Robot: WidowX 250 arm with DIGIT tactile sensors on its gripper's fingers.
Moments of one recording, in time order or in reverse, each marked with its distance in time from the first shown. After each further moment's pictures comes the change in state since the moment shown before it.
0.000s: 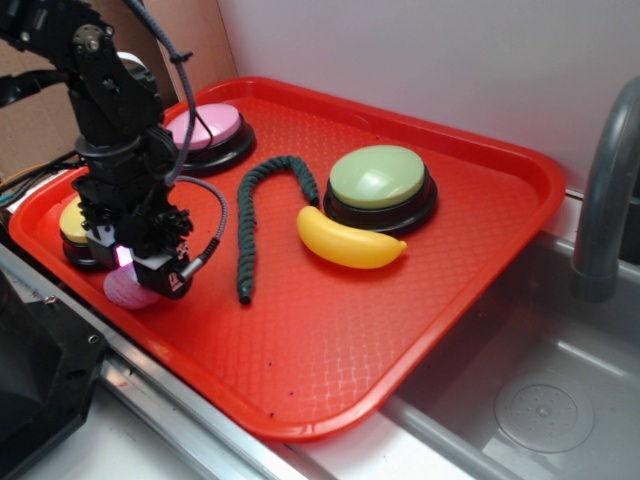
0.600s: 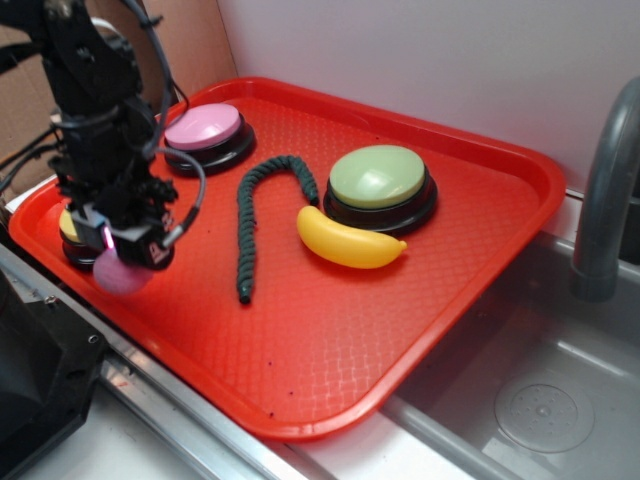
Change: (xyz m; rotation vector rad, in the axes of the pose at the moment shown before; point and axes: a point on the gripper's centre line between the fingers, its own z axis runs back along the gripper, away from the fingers) arm 0.000 0.003 0.038 -0.005 -0.061 0.046
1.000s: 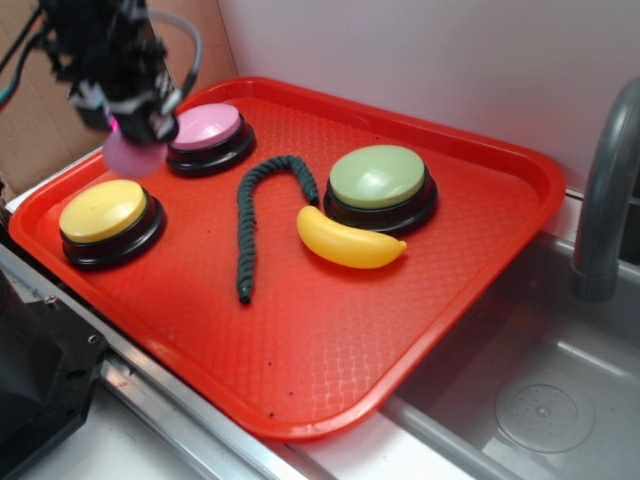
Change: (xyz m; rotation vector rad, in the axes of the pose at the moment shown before) arm 0.042 -0.005 0.087 -0.096 -0.188 -0.027
